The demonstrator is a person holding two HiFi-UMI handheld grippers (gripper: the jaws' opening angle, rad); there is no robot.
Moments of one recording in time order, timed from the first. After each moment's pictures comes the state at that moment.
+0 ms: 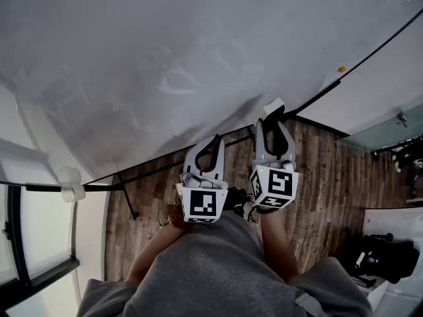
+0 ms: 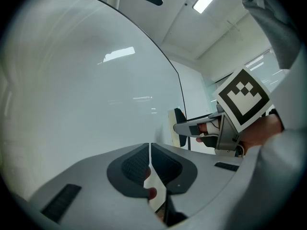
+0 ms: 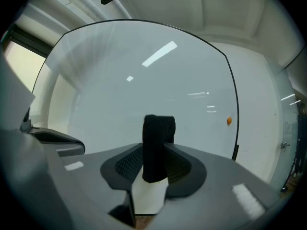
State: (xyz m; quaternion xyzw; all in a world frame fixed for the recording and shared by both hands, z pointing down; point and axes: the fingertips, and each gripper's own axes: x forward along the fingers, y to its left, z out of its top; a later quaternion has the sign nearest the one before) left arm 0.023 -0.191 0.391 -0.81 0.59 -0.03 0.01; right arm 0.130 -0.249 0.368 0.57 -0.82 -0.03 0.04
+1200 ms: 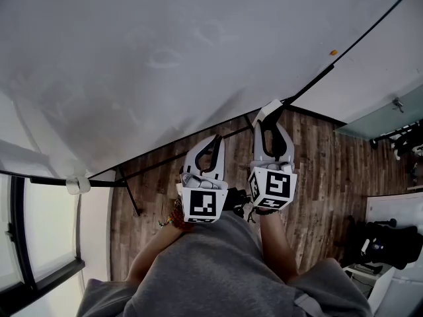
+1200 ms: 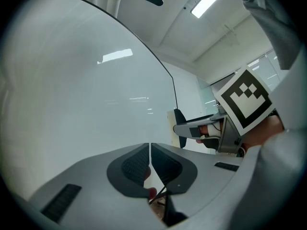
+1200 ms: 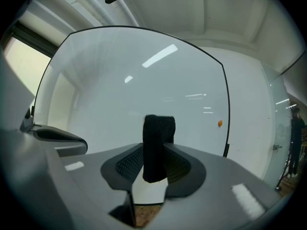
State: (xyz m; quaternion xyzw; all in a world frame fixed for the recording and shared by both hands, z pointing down) left arm 0.012 -0.126 0.390 -0.82 0.57 -0.03 0.01; right arm 0.116 -0.175 0.366 0.59 -0.81 -0.04 0.05
